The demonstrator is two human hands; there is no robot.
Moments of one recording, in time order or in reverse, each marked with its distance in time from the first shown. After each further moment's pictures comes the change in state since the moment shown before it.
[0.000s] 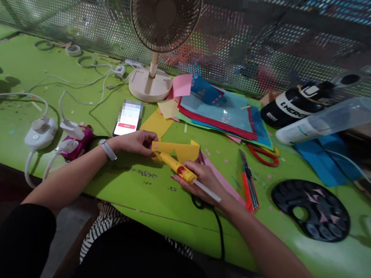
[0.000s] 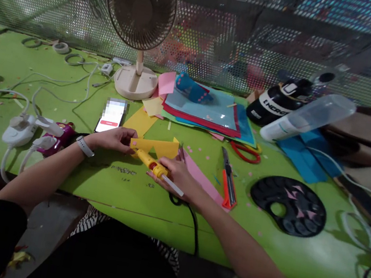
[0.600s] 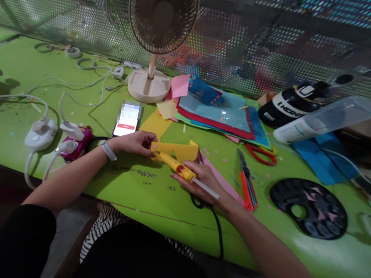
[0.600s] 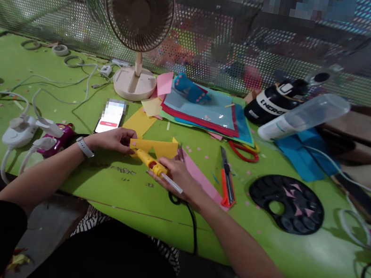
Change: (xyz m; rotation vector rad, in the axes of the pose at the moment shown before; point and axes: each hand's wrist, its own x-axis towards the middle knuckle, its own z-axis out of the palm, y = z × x) left_hand 0.000 0.001 0.000 -0.014 -0.013 0.010; right_hand 0.000 -0.003 -0.002 0.006 -0.006 0.010
